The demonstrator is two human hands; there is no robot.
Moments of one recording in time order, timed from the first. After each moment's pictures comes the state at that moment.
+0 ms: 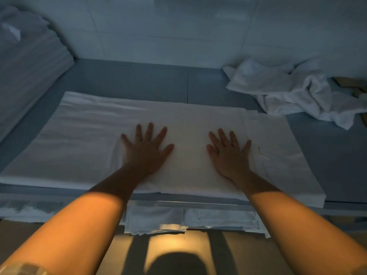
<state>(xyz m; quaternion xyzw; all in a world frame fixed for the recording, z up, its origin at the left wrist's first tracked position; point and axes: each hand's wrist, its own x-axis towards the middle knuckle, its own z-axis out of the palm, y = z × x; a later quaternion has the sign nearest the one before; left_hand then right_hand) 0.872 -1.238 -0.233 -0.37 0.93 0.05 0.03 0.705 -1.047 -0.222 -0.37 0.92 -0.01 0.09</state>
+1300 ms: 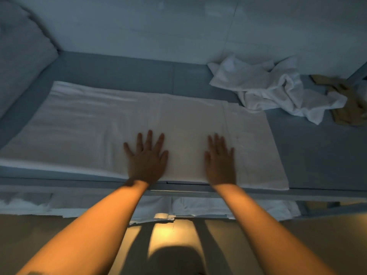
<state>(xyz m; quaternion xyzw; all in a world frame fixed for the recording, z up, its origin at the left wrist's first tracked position) 0.871 -1.162 -0.234 -0.37 0.93 0.06 -0.01 0.742 -0.994 -0.204 -0.35 0.92 -0.15 0.04</state>
